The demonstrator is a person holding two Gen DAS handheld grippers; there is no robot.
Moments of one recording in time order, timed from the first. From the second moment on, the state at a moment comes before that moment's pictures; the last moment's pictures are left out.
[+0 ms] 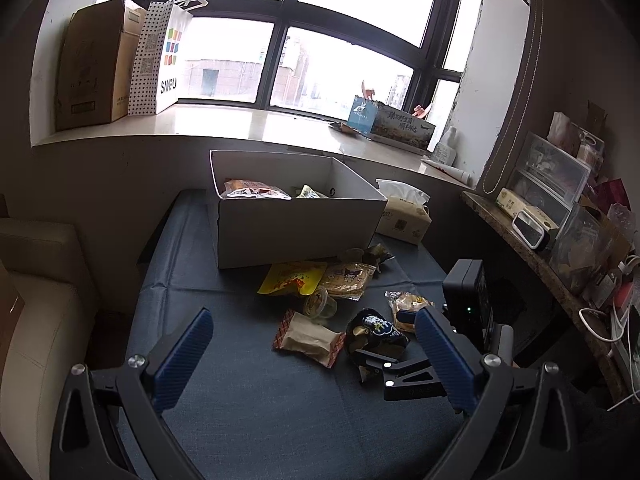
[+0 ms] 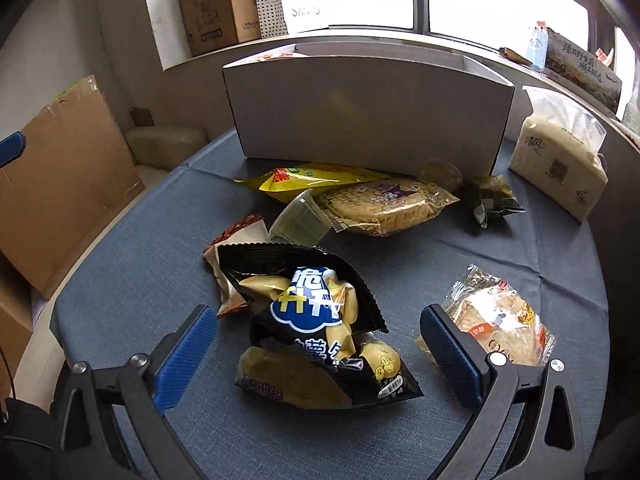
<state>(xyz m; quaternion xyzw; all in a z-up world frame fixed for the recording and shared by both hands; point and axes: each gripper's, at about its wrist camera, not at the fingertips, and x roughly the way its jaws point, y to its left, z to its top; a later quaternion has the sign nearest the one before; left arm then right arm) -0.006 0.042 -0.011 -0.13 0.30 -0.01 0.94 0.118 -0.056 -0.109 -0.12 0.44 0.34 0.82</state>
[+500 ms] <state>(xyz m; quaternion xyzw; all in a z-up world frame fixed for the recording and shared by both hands) 0.019 0.026 -0.053 -0.08 0.36 -0.02 0.93 0.104 -0.101 -0.087 -0.03 0.42 0.33 0.84</state>
